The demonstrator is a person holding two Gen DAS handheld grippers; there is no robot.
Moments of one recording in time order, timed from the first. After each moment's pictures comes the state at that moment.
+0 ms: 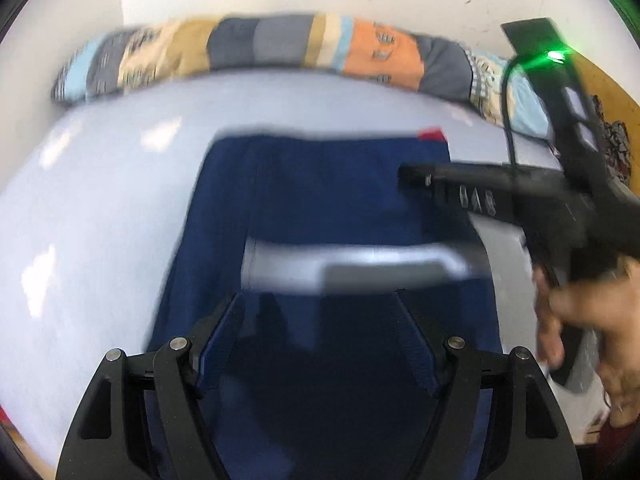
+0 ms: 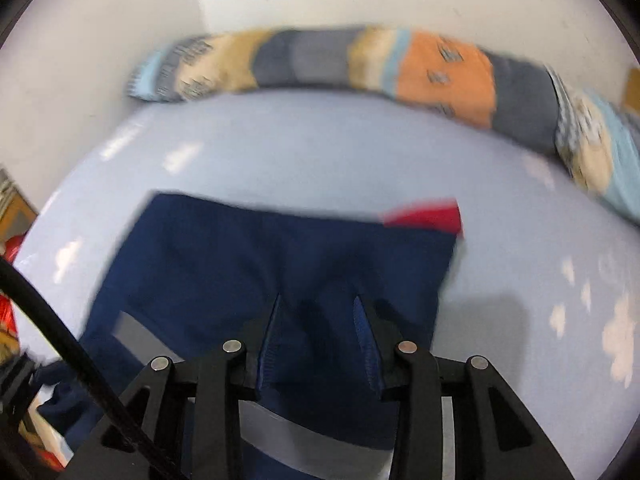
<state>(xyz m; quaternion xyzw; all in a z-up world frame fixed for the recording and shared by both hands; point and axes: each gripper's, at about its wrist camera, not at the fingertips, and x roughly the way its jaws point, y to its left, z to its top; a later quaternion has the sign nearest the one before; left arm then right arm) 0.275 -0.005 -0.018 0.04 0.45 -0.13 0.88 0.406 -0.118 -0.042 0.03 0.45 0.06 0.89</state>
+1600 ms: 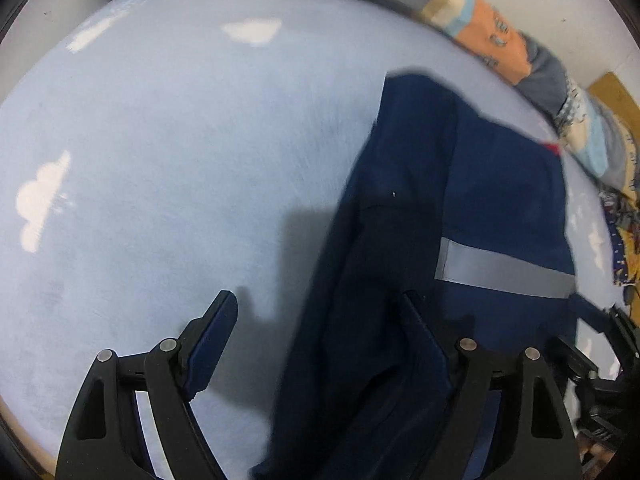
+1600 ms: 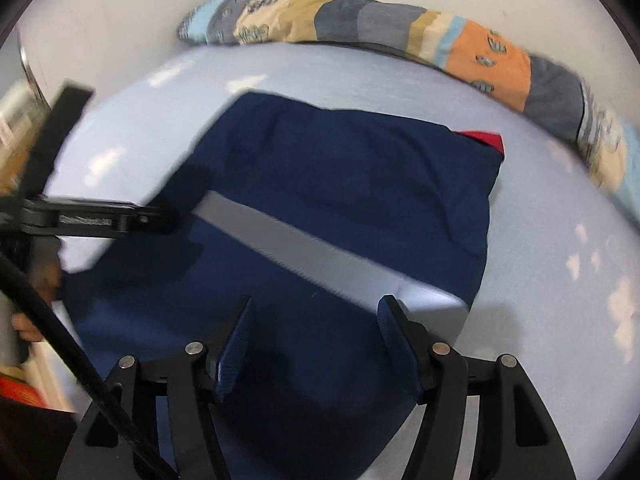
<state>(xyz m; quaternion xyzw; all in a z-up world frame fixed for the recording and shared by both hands) 0.309 0.121 -0.069 -0.06 0.56 -0.07 0.82 0.315 -0.078 -0.059 0.01 0.50 0.11 0.86</state>
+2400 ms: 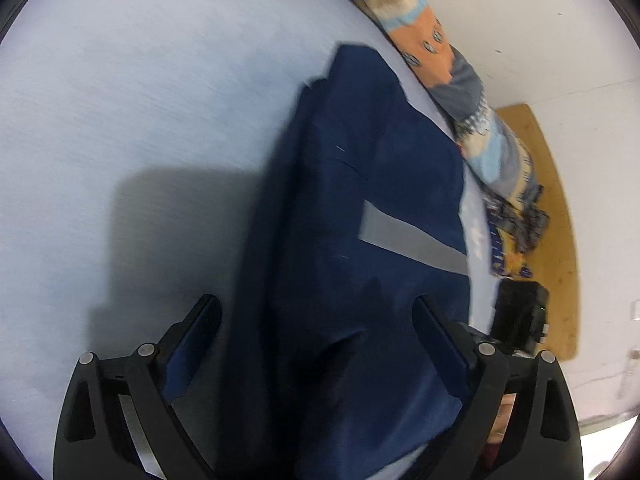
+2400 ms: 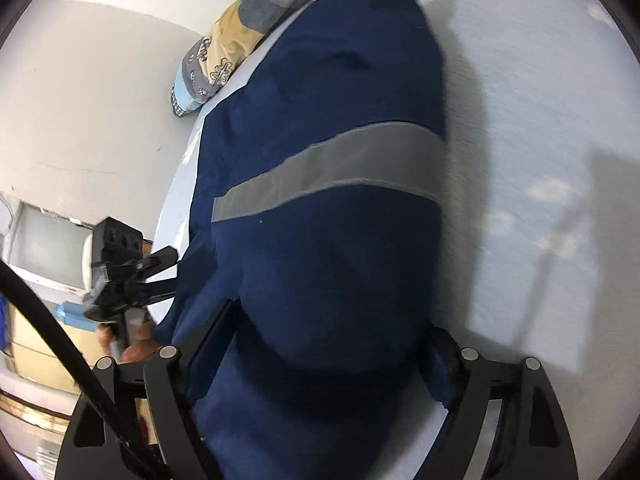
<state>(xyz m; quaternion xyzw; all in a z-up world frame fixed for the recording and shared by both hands) 0.305 0.143 -0.108 -0.25 0.59 -0.27 0.72 0.299 -0.145 -0.136 0.33 0.52 0.18 0.77</state>
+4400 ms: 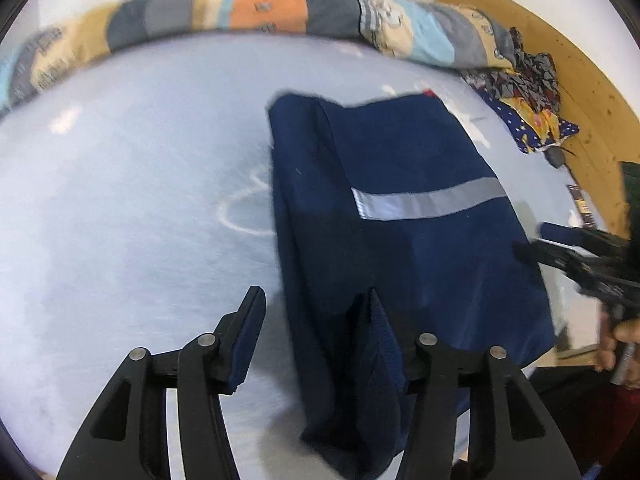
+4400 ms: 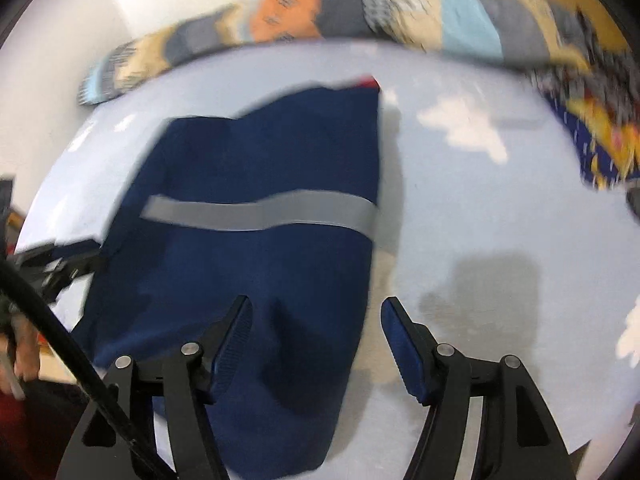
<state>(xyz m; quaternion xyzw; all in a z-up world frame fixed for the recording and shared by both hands) 0.170 -0.045 -0.022 0.07 0.49 -0.26 0.83 0.131 -0.259 -0.032 0.10 0.51 -0.04 0.85</state>
